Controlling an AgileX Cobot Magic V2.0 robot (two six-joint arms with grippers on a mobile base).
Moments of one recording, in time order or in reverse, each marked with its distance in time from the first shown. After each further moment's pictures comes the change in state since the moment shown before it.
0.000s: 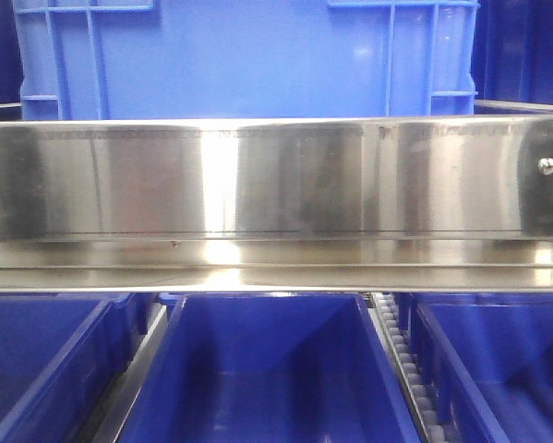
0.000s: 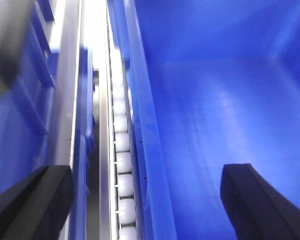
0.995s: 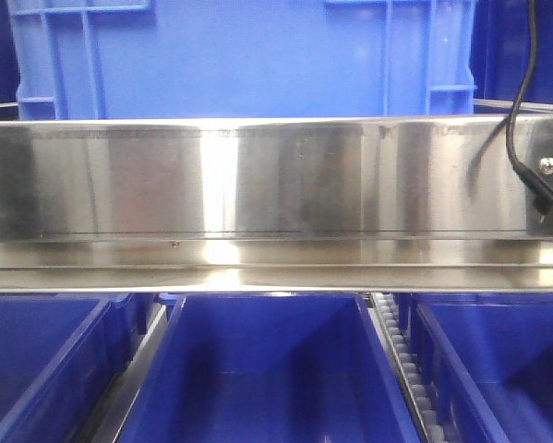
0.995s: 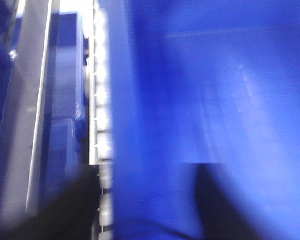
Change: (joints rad) left arm 0.000 0.192 -0.002 -0.003 -0.106 -0.012; right arm 0.000 0.245 -0.004 0.022 -0.040 0.024
